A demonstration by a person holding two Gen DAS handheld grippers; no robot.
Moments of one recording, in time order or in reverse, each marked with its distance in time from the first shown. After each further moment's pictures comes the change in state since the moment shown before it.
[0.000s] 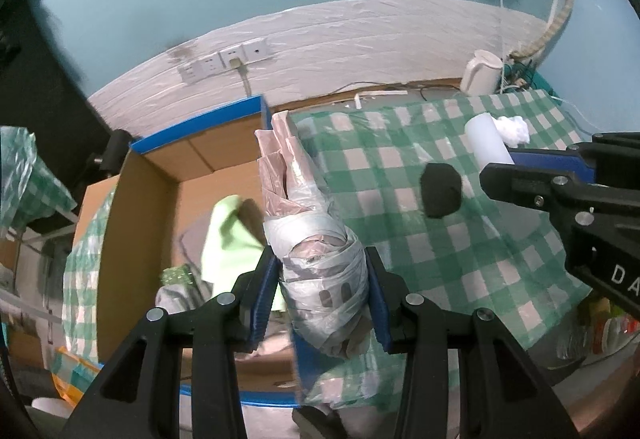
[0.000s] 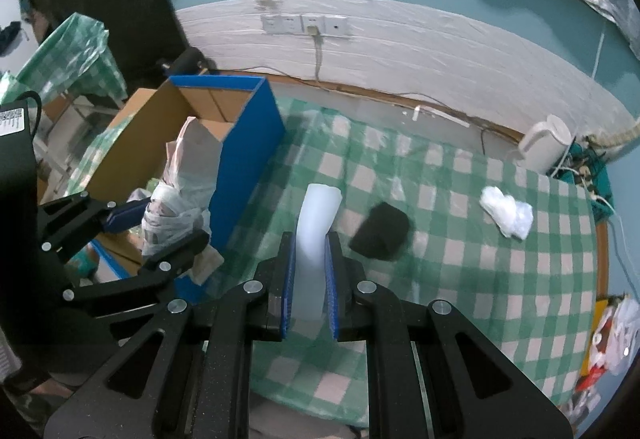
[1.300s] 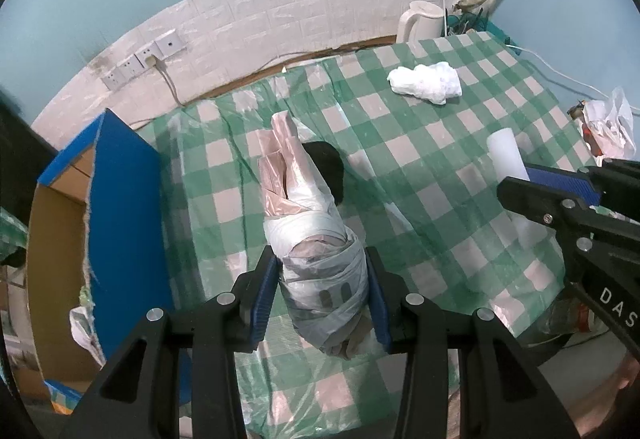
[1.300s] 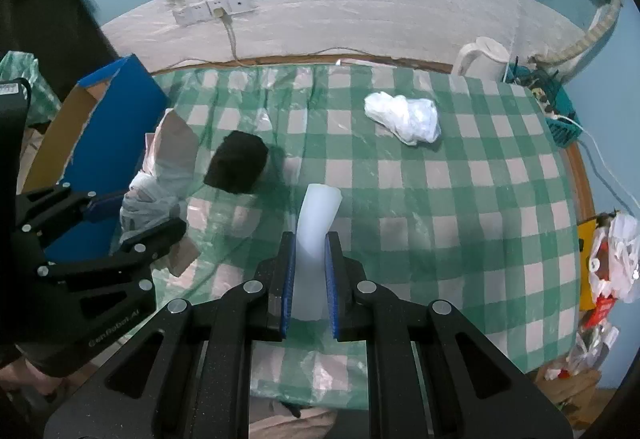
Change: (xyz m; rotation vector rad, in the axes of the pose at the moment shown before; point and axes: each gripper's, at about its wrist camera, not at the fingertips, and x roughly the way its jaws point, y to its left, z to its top) left arm 0.046 -0.138 0.013 0.150 0.105 -0.103; right arm 0.002 -0.129 -0.081 0.206 0.049 -0.114
